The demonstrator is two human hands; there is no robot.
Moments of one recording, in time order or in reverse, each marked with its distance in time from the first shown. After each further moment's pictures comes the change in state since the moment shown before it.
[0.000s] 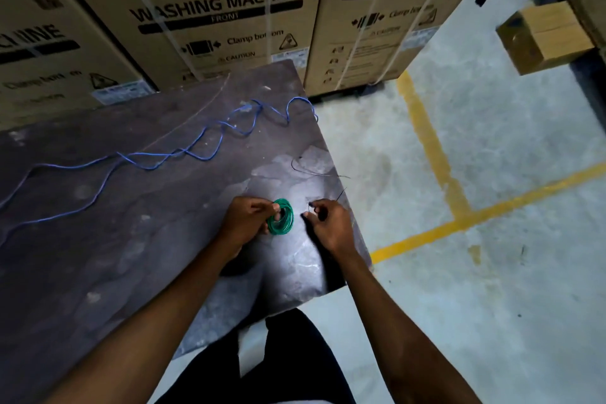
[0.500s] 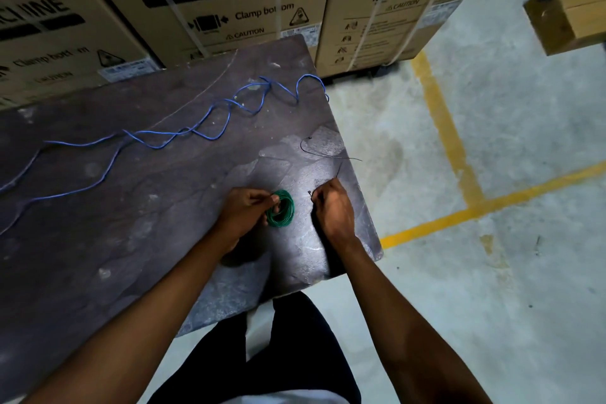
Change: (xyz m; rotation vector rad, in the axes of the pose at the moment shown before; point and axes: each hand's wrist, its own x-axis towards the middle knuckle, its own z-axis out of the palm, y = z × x) left_hand -0.010 -0.026 -0.011 -0.048 0.008 -0.026; right_hand -0.003 -0.002 0.017 -0.226 0.048 -0.202
